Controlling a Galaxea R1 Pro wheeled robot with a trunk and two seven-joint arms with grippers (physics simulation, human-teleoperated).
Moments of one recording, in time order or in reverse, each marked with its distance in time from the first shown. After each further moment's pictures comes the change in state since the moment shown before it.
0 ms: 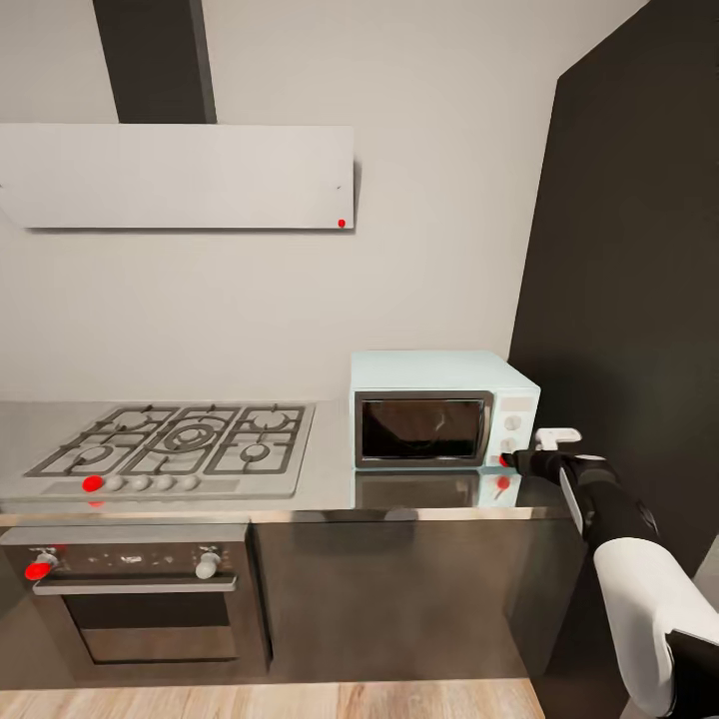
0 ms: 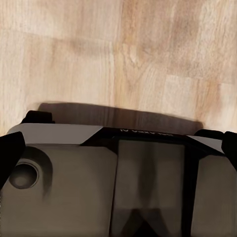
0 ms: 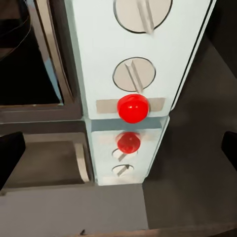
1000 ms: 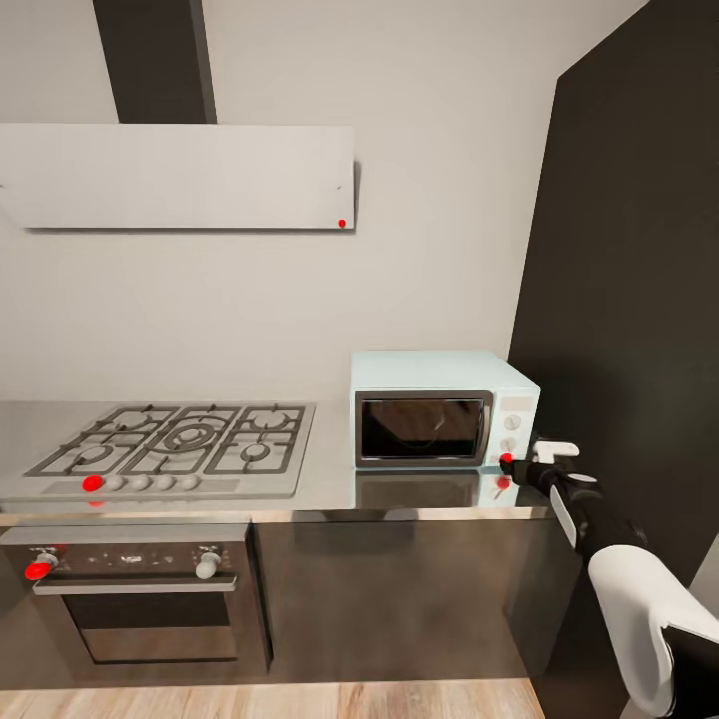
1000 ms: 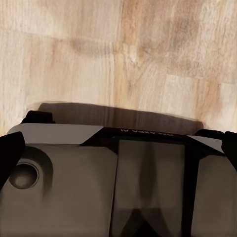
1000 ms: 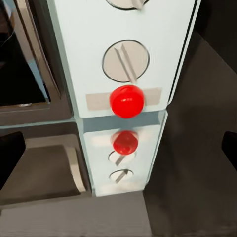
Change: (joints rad) left arm 0.000 0.000 0.000 0.000 -0.001 0.000 0.000; right arm 0.000 -0.001 0.004 0.161 -0.087 -0.202 -0.117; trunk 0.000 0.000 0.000
